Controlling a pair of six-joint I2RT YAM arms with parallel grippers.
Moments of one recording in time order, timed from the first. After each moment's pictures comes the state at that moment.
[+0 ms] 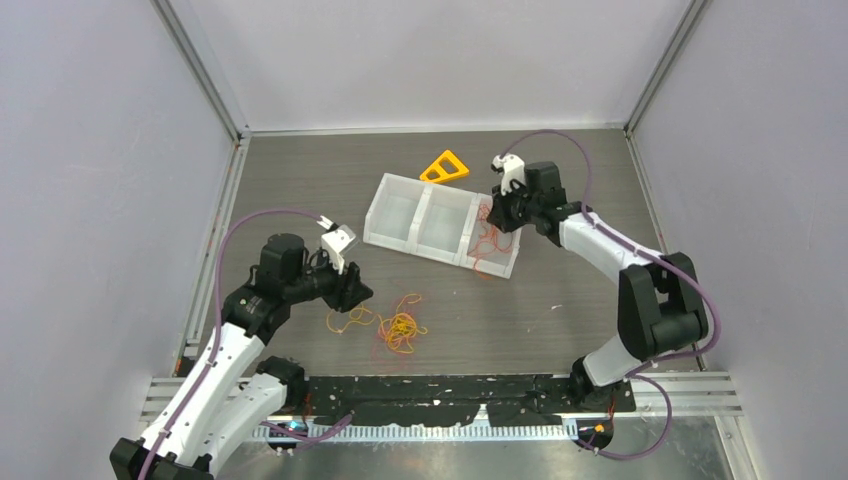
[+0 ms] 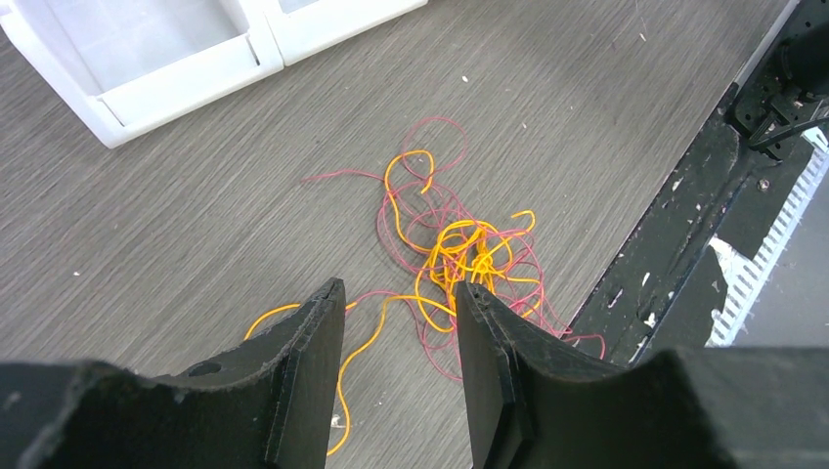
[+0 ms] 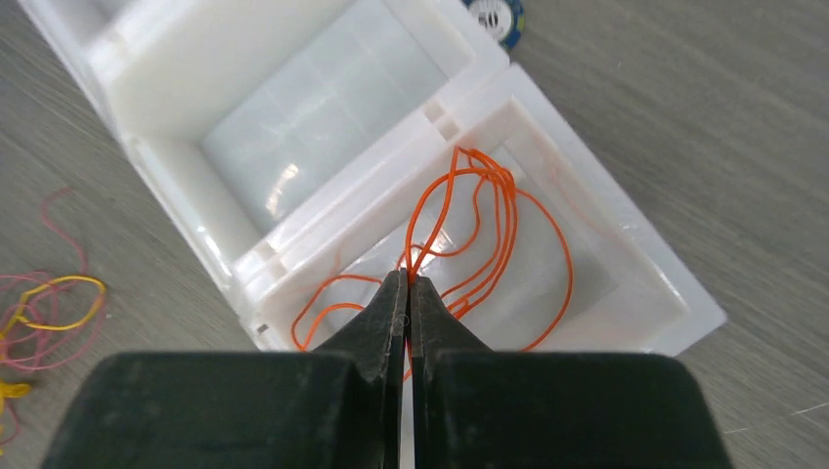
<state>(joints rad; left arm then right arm) -0.36 0.72 0.67 -0.56 0.53 0.10 0.30 1.58 0.99 -0.12 -0.33 -0.09</state>
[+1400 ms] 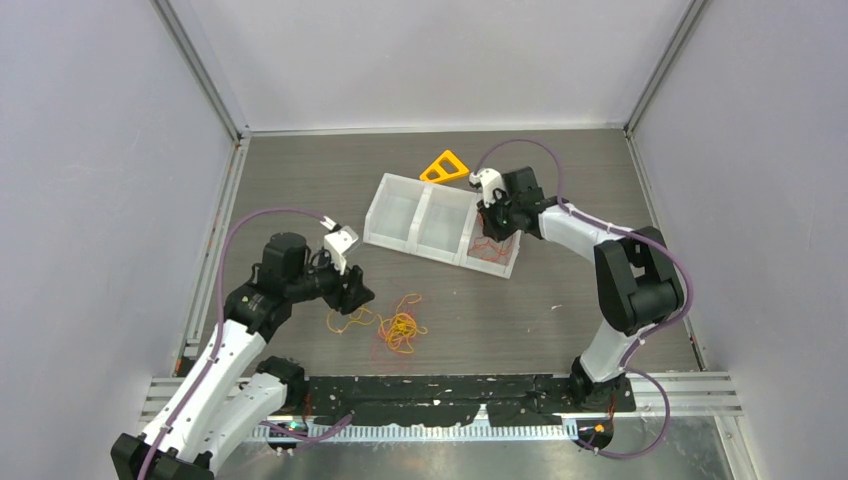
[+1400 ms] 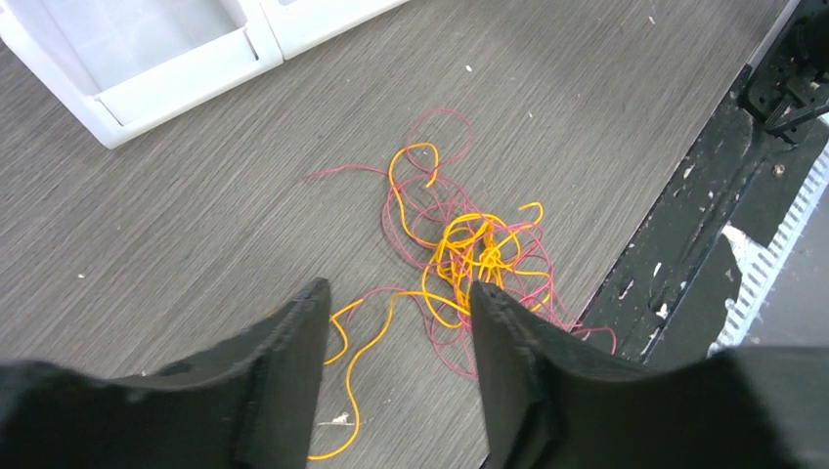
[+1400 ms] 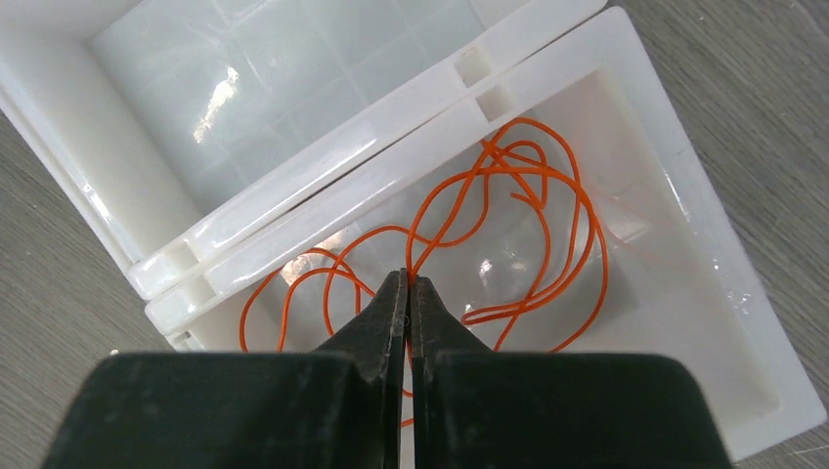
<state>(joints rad) -0.36 0.74 0.67 -0.55 0.53 0.13 0.35 1.70 1.06 -0.22 -0.26 -0.26</state>
